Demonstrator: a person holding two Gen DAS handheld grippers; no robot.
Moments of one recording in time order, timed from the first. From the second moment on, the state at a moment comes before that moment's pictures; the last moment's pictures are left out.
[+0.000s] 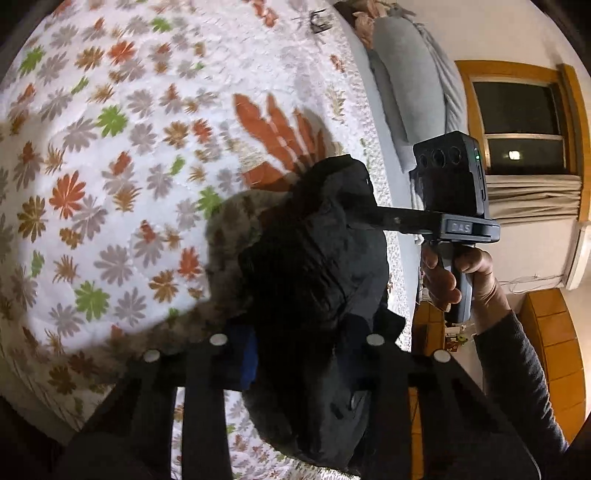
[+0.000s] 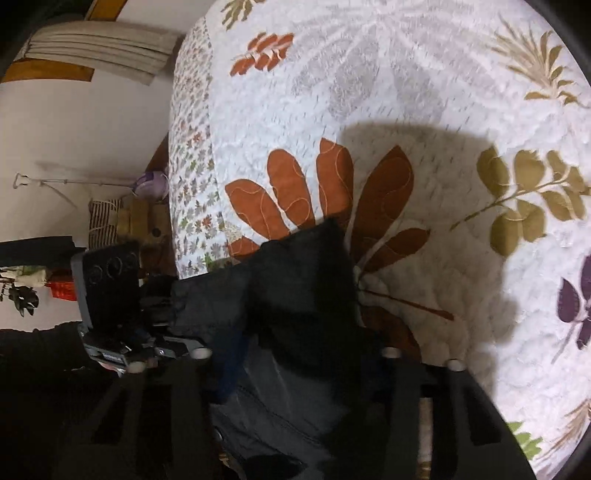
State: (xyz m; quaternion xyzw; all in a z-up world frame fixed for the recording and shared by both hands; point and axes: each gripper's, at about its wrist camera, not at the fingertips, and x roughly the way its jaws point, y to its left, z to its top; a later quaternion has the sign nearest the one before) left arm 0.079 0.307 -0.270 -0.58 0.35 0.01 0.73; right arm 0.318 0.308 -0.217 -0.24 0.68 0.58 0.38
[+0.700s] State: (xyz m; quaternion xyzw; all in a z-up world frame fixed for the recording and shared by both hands) left arm 0.109 0.237 -0.126 -0.46 0.30 -0.09 0.83; right arm 0.322 0.208 -0.048 -0.22 0.60 0.58 0.51
